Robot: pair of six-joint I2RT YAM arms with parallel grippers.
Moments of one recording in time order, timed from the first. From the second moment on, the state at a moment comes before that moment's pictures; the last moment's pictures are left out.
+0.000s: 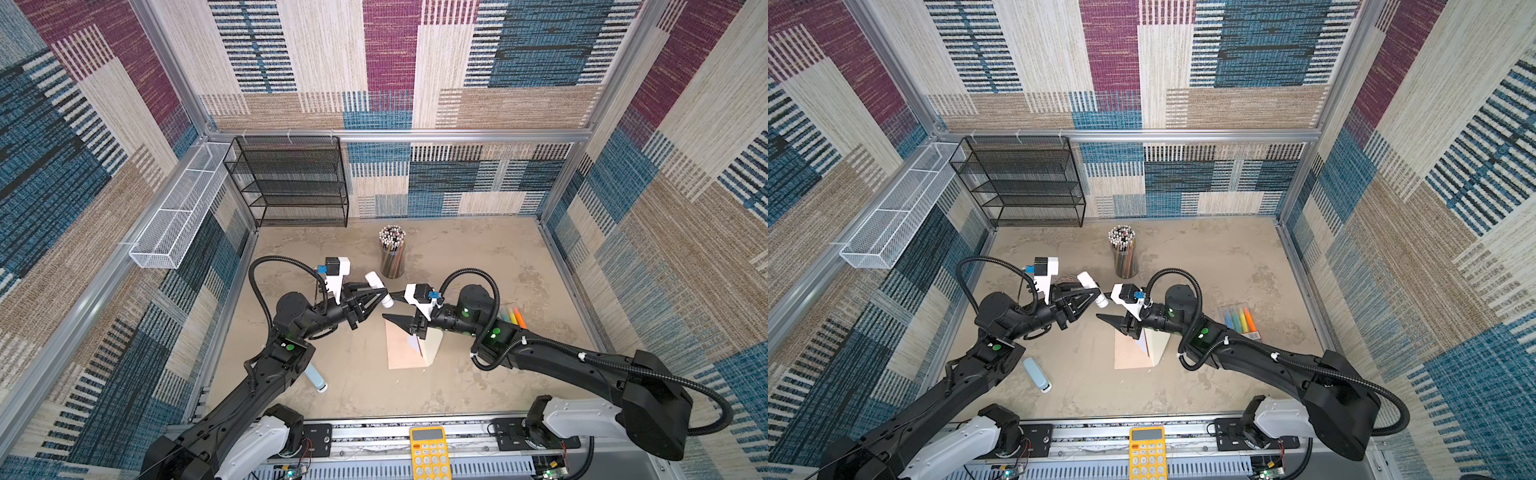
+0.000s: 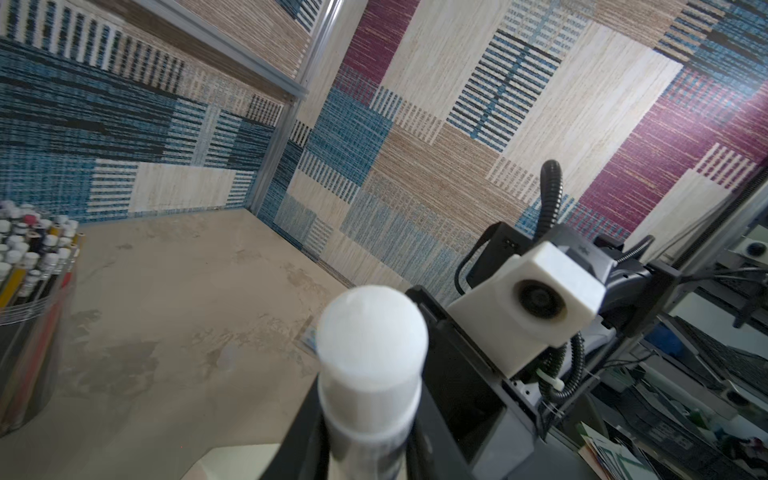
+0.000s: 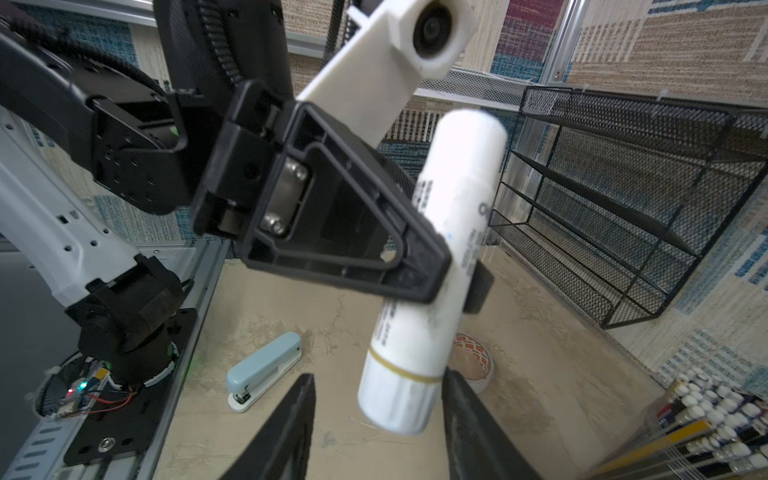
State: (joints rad) left arm -0.42 0.93 0.55 0.54 0.65 -0.57; right arm 0.86 1.29 0.70 0.55 -0.41 -0.17
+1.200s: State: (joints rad) left arm -0.51 1.02 0.61 0.41 0.00 -0.48; right arm 0.97 1.80 0.81 1.21 0.18 -0.38
